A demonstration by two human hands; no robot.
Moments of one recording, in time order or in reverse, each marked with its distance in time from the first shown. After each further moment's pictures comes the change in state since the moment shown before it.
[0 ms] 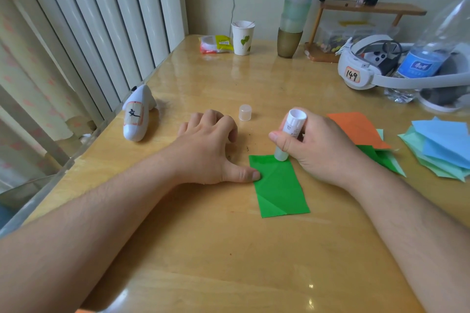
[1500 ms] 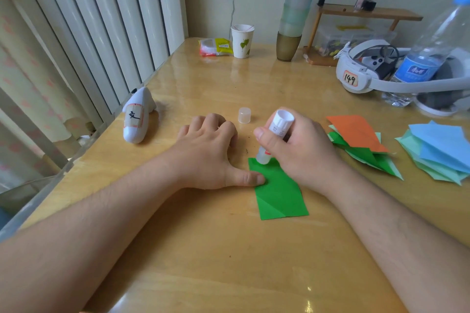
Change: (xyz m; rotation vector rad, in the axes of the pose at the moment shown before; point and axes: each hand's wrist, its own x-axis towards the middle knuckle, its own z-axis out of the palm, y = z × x) left_hand -0.003 0.006 0.000 0.084 -0.027 -0.018; right_hand -0.002 -0.024 0.020 0.151 0.118 -0.046
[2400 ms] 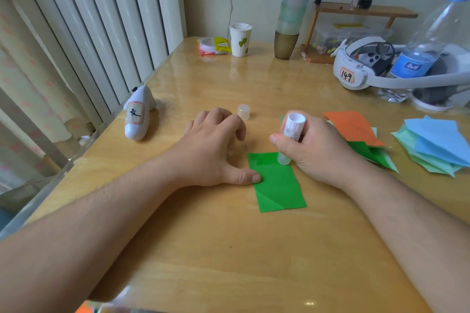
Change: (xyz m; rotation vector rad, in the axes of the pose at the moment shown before) left_hand -0.007 -0.002 0.000 -0.172 0.099 0.148; right_hand -0.003 0.024 -0.022 -0.091 -0.084 0.040
